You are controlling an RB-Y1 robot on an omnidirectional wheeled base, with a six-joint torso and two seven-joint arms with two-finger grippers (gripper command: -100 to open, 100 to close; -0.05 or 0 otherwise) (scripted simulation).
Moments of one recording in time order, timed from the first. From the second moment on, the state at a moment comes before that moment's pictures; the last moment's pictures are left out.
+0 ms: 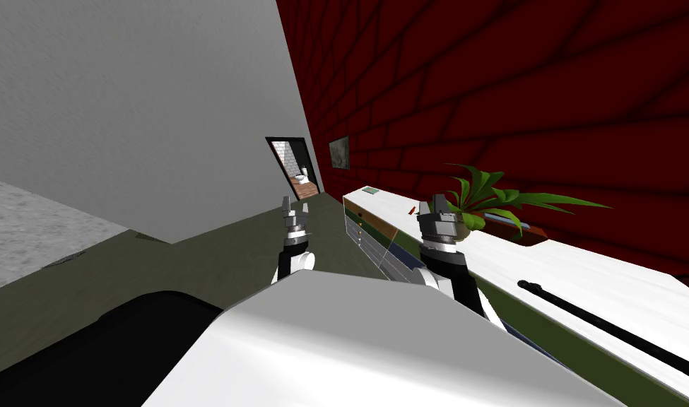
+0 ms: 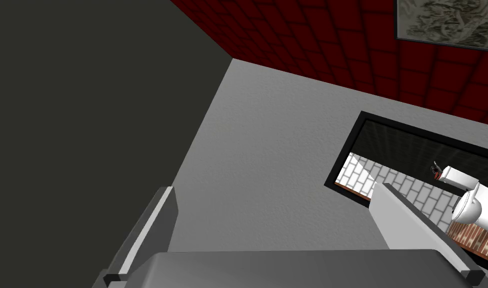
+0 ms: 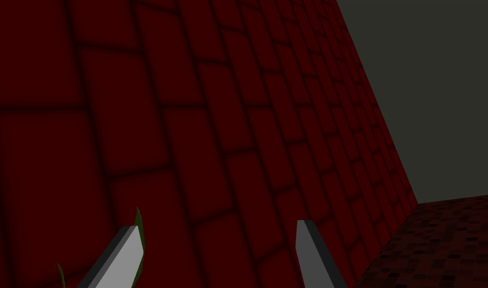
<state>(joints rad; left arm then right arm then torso) 0.46 -0.04 -0.03 -2.29 0.12 -0.45 -0.03 0.50 -0.03 0.01 -2.33 0.01 -0.46 0.15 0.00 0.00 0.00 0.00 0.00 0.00</state>
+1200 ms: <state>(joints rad) 0.46 -0.04 -0.03 -2.29 0.12 -0.45 -0.03 0.50 -0.07 0.02 -2.30 0.03 -0.43 0.15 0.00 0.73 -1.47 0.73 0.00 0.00</state>
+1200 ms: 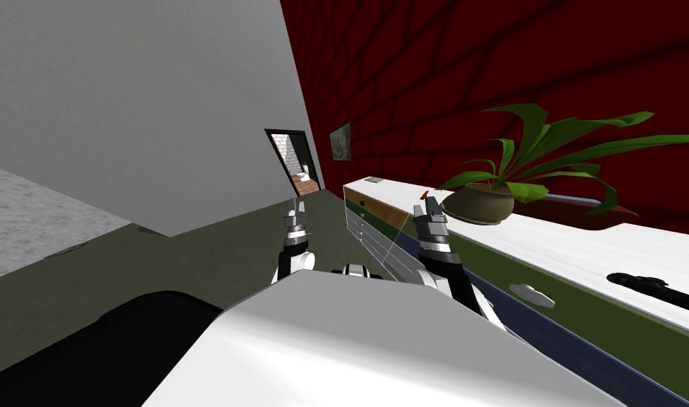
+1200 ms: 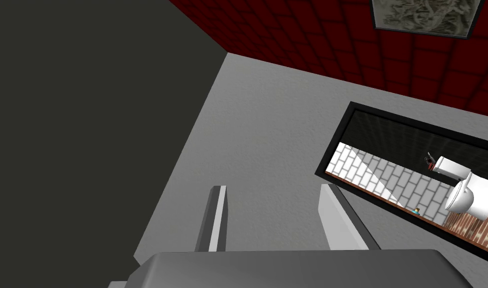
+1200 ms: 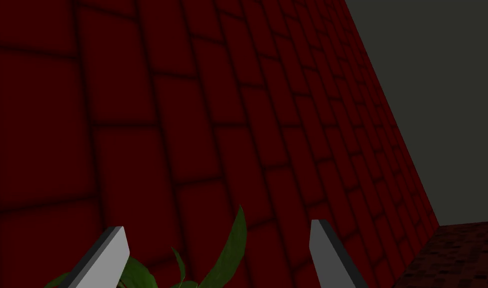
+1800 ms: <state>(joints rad) 0.46 -0.04 -0.03 -2.29 0.12 -0.45 -0.03 0.46 -0.11 0.07 -2.15 0.14 -0.27 0.18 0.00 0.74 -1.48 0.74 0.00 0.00</state>
